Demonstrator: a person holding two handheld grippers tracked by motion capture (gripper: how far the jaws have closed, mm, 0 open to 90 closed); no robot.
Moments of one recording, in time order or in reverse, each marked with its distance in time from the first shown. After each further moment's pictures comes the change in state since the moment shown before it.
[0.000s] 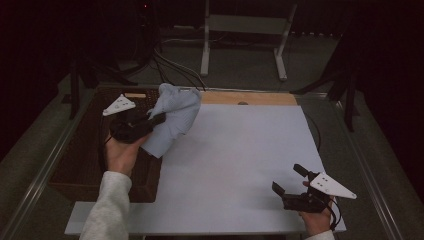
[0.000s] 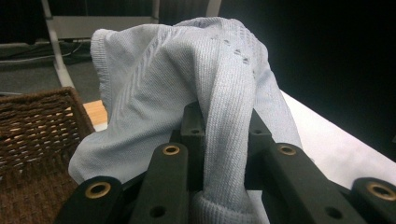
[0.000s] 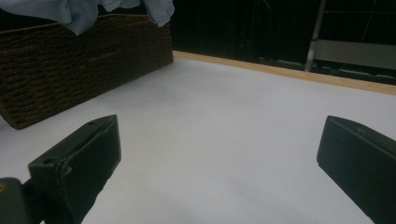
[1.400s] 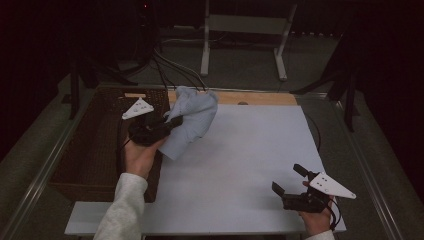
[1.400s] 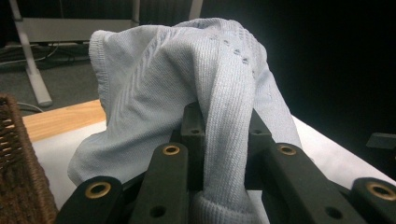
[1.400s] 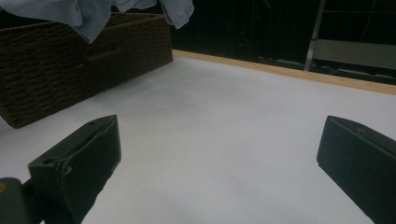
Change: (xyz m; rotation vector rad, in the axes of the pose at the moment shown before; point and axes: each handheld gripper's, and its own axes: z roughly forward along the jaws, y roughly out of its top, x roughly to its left) left arm -0.028 -0.004 0.028 -0.020 -0.066 -0.003; right arm 0.000 0.000 0.000 0.005 -0.003 -0.002
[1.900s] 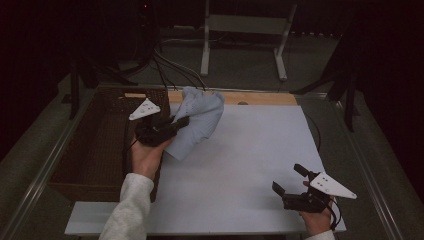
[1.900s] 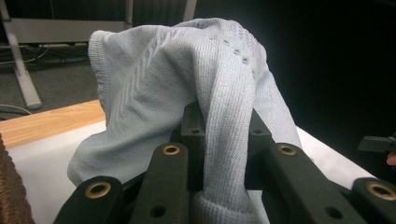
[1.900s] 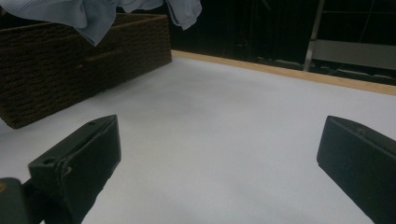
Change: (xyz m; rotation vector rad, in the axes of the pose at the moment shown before) left arm -0.009 -0.001 0.010 -0.013 -0.021 -0.007; right arm -0.001 0.000 -0.001 -0.004 -0.002 -0.001
